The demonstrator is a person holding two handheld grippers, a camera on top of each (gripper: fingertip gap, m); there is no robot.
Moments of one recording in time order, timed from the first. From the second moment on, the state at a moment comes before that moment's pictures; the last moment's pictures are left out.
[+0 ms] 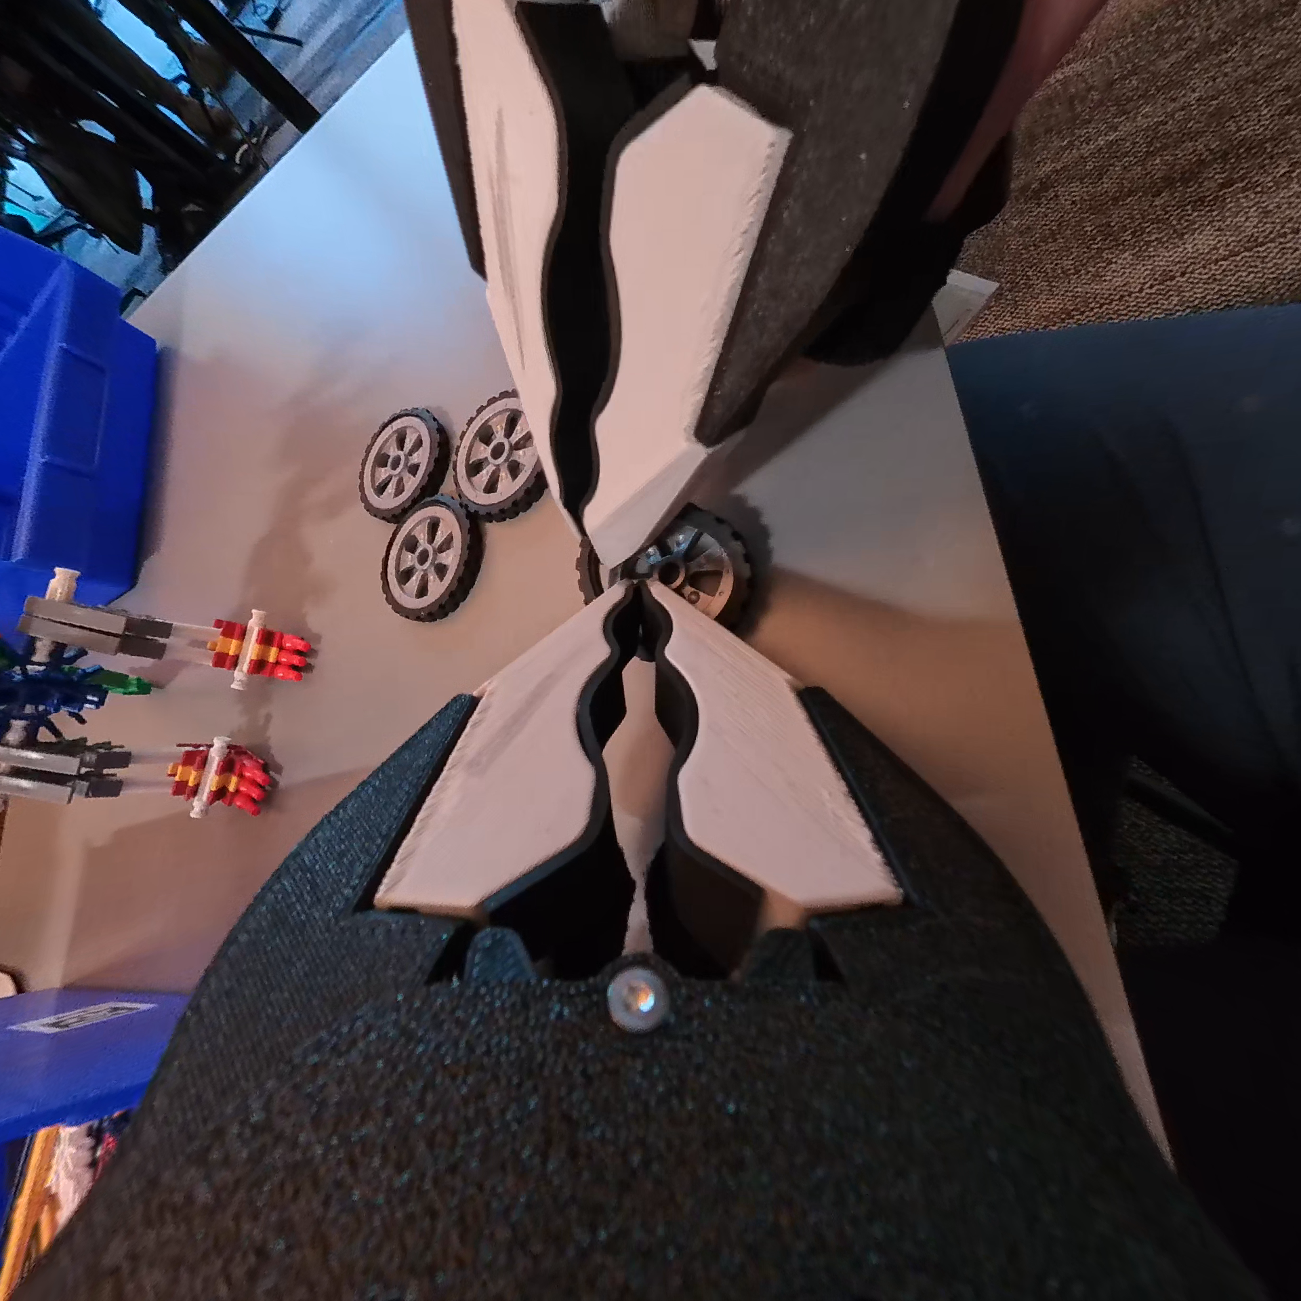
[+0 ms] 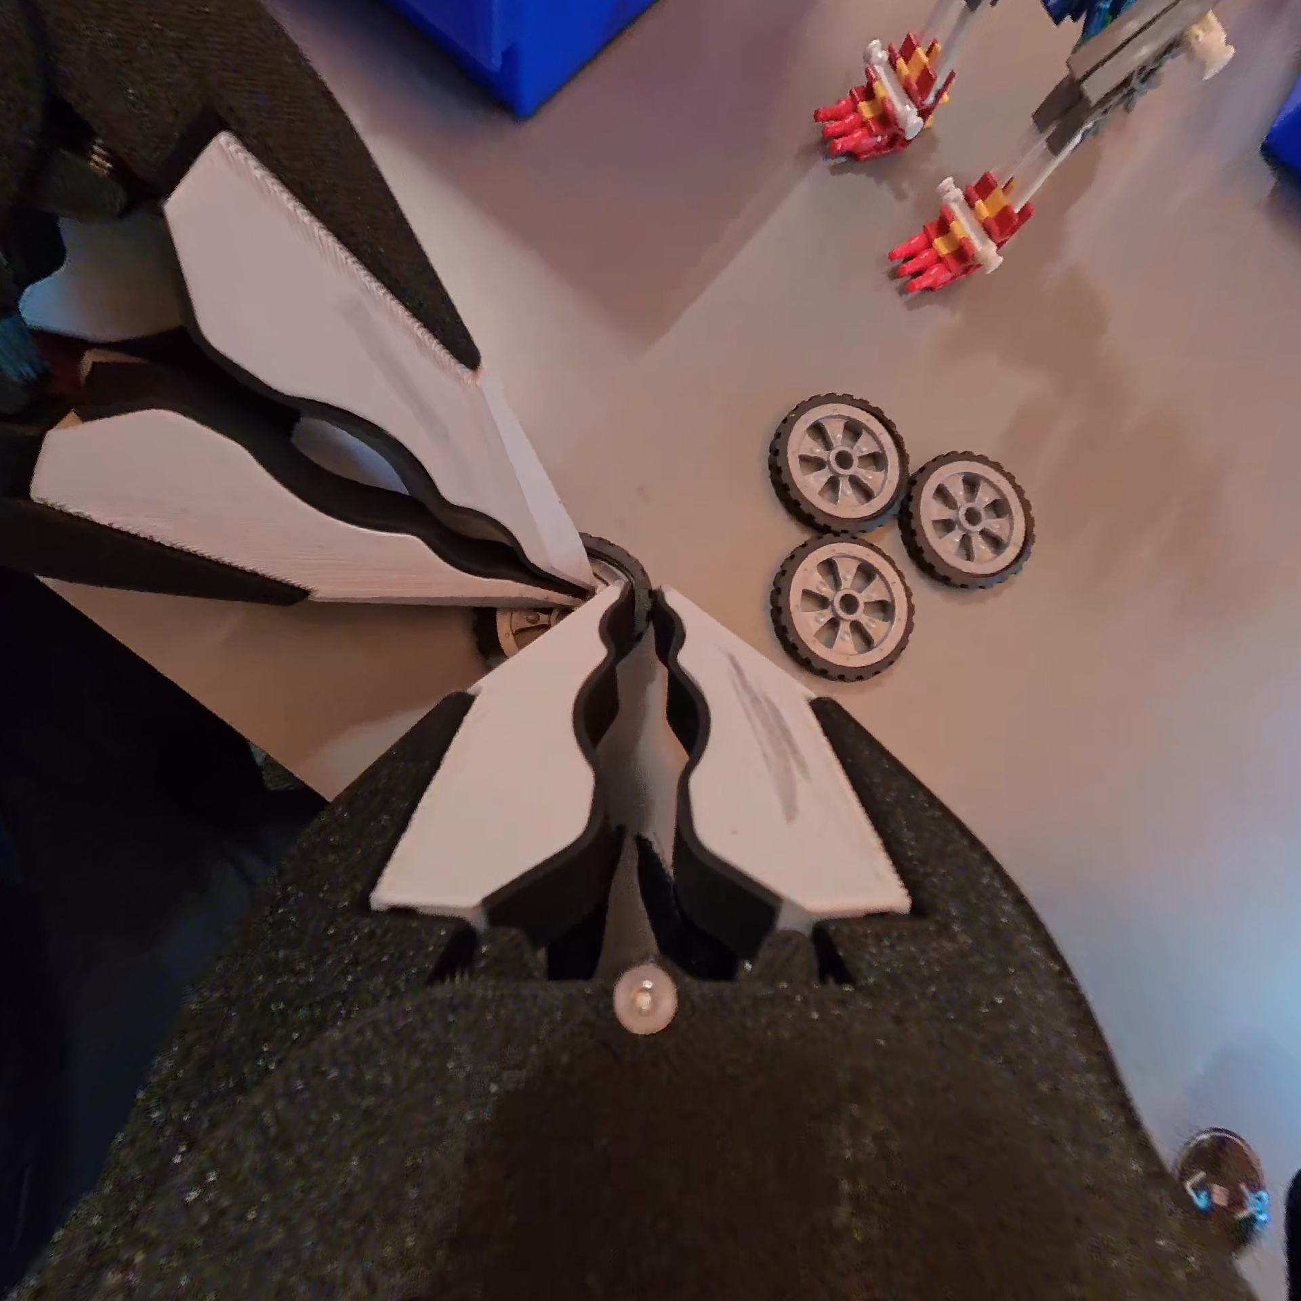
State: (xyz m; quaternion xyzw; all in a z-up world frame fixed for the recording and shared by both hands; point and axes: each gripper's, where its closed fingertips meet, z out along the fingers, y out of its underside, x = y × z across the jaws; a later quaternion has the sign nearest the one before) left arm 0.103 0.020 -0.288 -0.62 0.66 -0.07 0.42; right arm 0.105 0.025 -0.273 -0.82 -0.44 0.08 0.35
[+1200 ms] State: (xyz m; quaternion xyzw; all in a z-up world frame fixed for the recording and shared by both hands) left arm 0.084 0.004 -0.284 -0.63 0.67 -0.04 0.40; right arm 0.092 0.011 -0.275 -0.82 -0.46 0.14 0.31
